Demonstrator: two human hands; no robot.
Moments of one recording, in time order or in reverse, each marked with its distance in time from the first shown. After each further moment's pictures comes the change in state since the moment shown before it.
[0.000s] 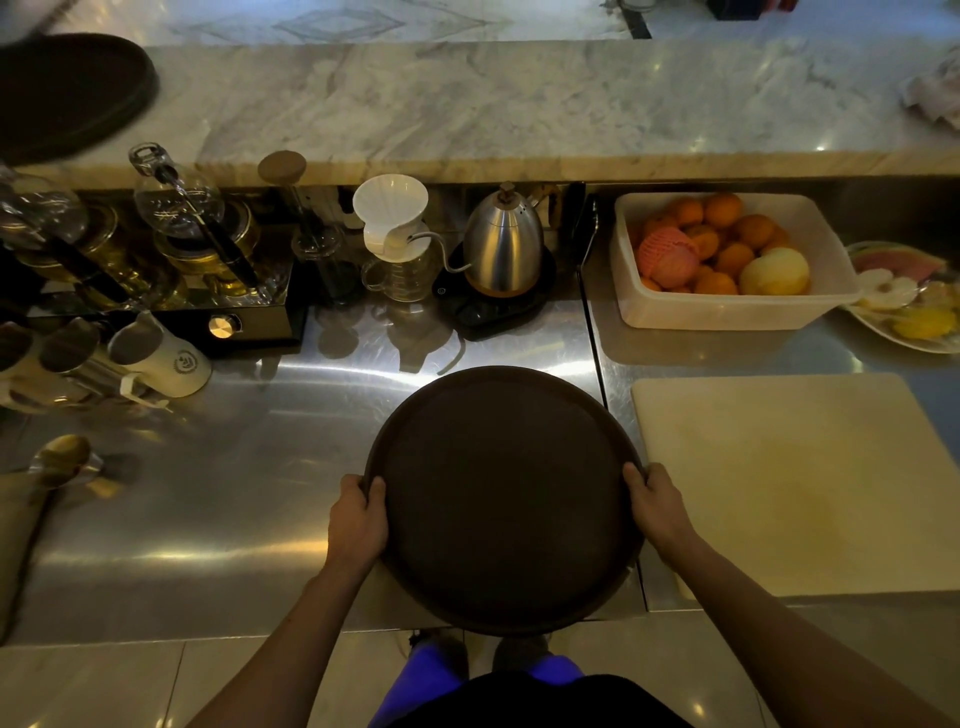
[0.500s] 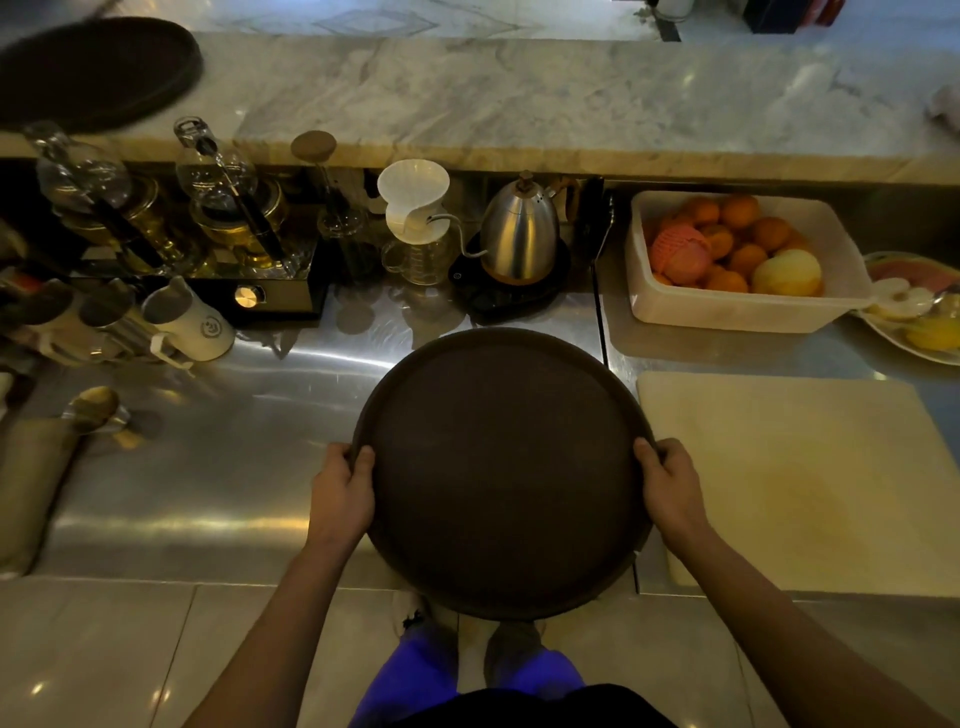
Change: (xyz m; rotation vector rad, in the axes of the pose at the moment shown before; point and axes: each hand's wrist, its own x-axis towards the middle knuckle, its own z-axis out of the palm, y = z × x) left_hand -0.037 0.017 -0.027 -0.097 0.122 0.079; right_hand -0.029 -0.016 -0.022 0.118 0.104 -0.171
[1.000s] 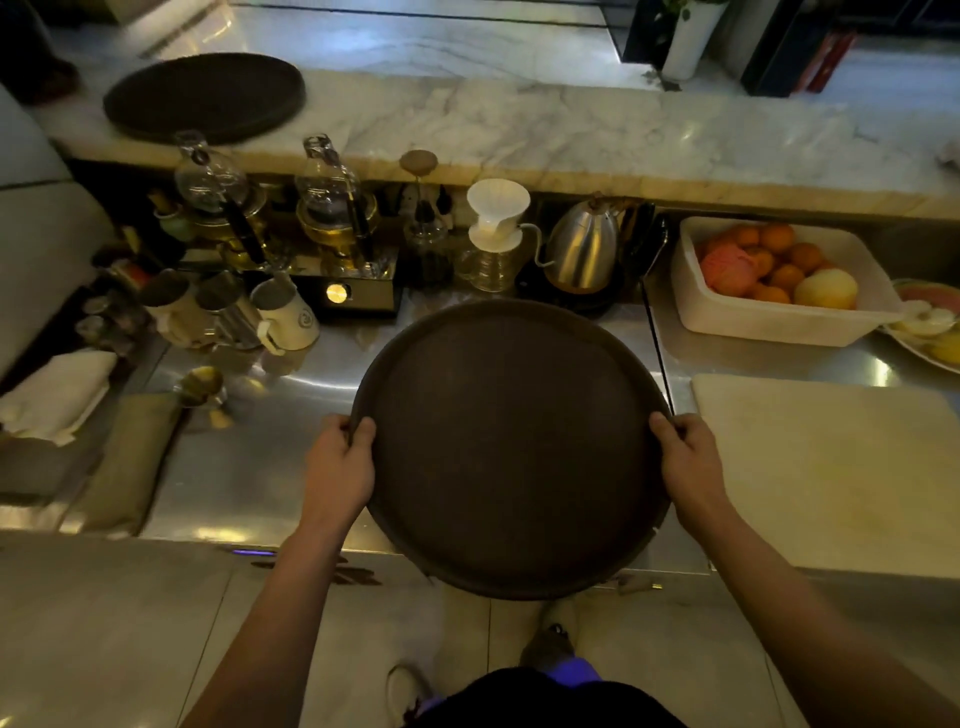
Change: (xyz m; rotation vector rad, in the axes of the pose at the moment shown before) left_hand -0.009 -0.030 -0.128 -0.146 0.064 0.051; right_hand -0.094 -0.075 0.059 0.108 0.053 -0.121
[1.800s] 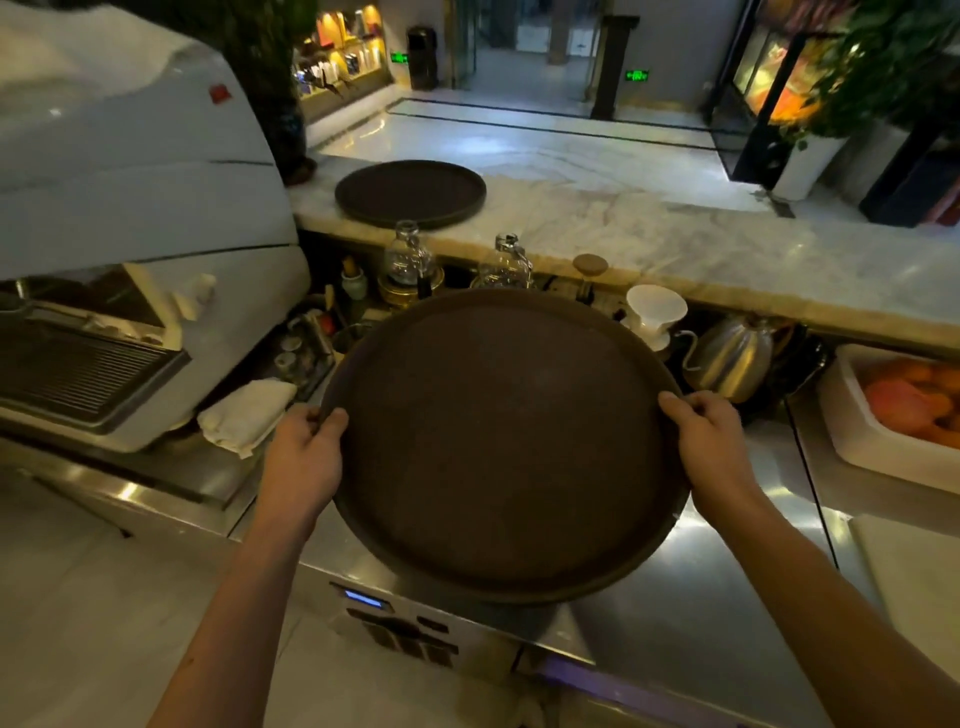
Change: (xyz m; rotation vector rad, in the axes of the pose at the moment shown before) left_hand 0.030 0.018 -0.215 -0.195 0.288 -0.034; right_hand -0.048 -0.182 0.144 0.113 -0.148 -0.184
